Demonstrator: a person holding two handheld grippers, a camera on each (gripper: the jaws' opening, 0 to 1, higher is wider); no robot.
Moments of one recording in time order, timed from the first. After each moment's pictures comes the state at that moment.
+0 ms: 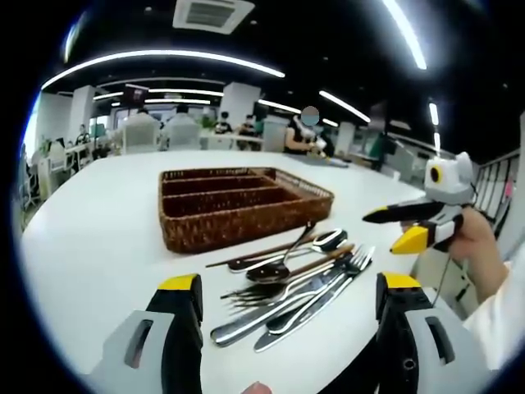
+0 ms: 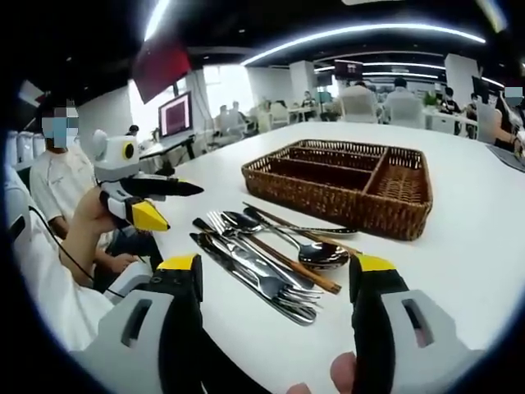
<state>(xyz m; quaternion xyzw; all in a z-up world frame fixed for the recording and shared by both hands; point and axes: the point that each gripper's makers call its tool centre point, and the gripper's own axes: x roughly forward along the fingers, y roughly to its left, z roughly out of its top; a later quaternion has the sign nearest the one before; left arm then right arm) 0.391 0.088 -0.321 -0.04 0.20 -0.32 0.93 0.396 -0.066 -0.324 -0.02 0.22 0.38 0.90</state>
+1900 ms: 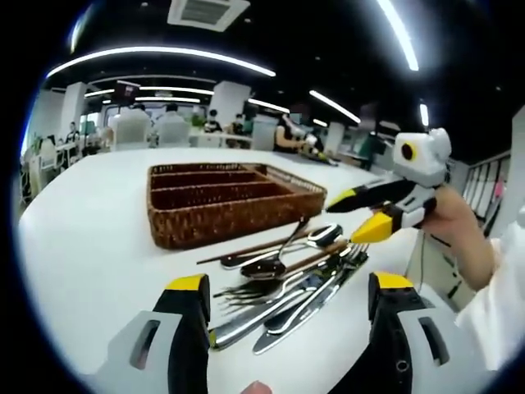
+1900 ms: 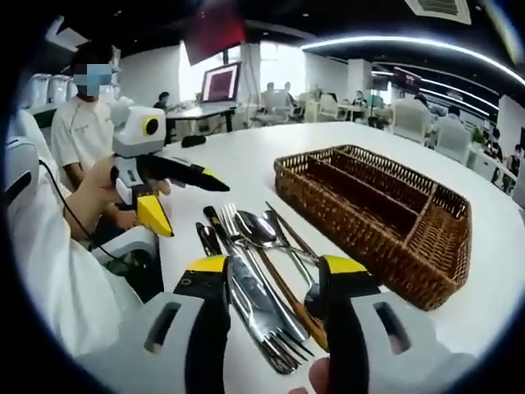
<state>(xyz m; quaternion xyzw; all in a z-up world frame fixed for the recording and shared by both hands) 0.398 0.083 -0.336 -0.05 0.20 -0.35 0.92 0.425 -0.017 -0.327 -0.14 0.20 0.49 0.83</state>
